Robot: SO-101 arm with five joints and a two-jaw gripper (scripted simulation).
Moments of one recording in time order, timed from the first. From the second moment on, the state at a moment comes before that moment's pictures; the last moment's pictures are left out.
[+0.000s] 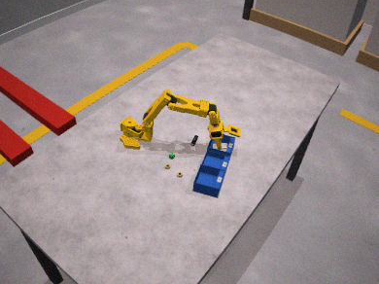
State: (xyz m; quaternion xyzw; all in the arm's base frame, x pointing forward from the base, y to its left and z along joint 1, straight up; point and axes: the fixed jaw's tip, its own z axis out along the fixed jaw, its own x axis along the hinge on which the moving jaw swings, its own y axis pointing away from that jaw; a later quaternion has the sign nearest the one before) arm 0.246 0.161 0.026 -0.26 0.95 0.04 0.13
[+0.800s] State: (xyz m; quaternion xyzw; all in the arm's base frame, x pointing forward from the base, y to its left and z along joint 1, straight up) arm 0.246 0.161 0.026 -0.26 0.95 0.04 0.13
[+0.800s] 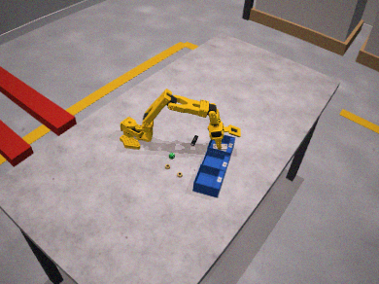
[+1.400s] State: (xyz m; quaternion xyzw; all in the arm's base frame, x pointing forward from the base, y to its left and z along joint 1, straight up) arm 0.246 0.161 0.026 -0.26 0.95 0.04 0.13
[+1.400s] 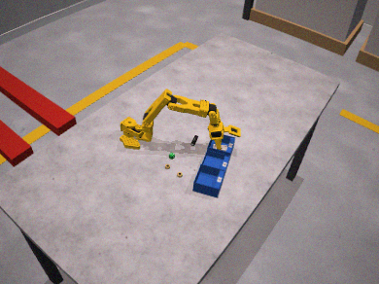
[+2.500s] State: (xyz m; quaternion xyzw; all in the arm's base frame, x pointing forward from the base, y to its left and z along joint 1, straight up) arm 0.235 0.154 0.066 -0.26 0.96 0.04 0.12
